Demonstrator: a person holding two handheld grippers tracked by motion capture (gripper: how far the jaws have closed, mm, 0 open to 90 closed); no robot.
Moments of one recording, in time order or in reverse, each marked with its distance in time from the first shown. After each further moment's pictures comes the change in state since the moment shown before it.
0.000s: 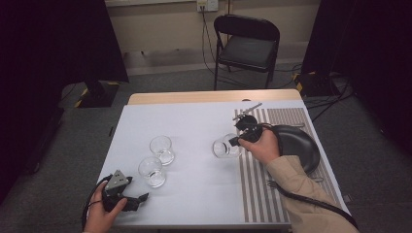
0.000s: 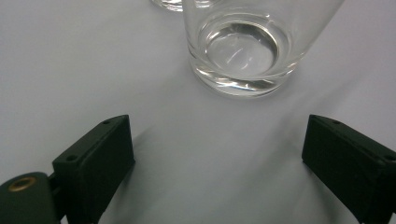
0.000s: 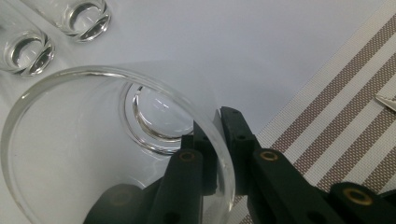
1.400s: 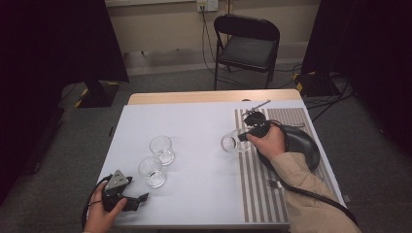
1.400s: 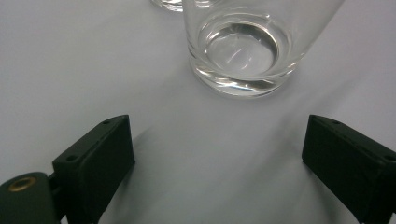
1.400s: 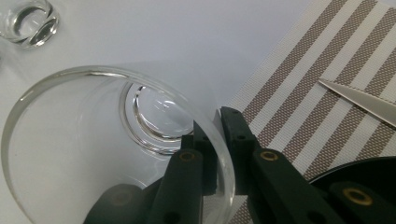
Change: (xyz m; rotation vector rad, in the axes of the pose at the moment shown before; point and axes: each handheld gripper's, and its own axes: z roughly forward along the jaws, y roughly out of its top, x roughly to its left) left arm 0.000 0.000 0.000 -0.001 -0.001 0.001; right arm -0.032 -0.005 0.001 0.003 -0.068 0.068
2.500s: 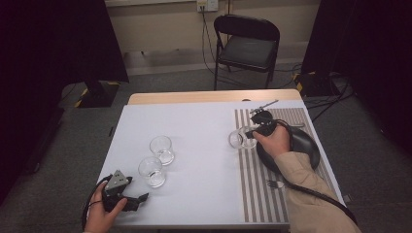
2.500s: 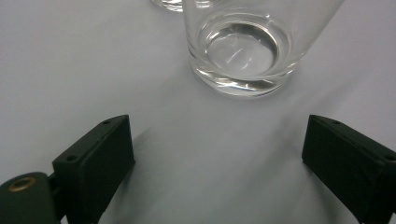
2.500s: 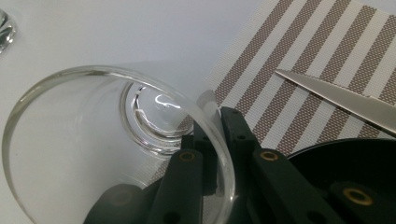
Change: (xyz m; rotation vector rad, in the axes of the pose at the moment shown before) left arm 0.000 0.000 0.000 -0.001 0.002 0.000; right arm -0.024 -0.008 0.003 -0.019 -0.065 0.049
